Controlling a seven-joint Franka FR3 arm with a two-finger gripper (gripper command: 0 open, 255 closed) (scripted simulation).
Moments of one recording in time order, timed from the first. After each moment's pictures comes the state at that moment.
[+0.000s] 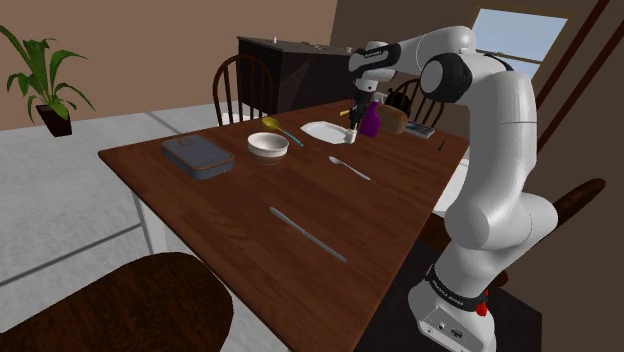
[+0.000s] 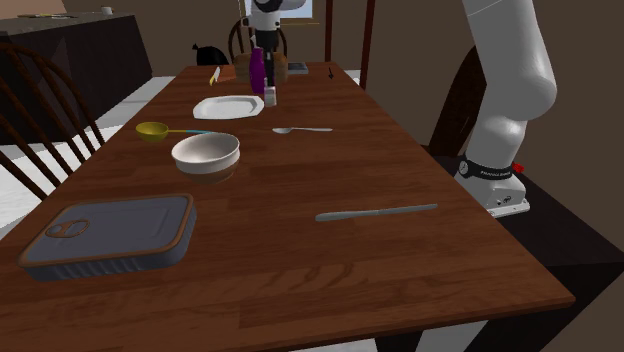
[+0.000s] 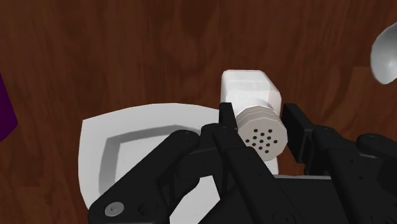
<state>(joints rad) -0.50 0.55 -0.09 -1.34 0.06 1.90 -0.69</state>
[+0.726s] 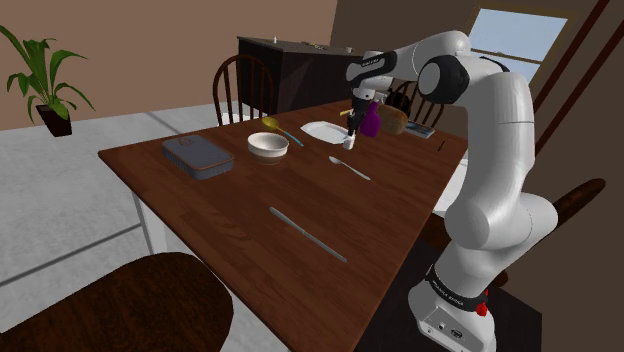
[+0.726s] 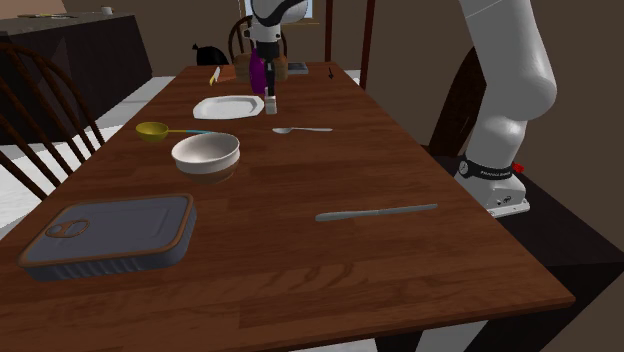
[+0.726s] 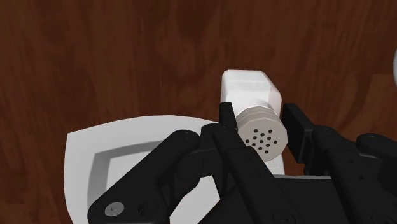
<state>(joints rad) -0.50 0.57 -0.09 -1.39 0.06 1.97 -0.69</state>
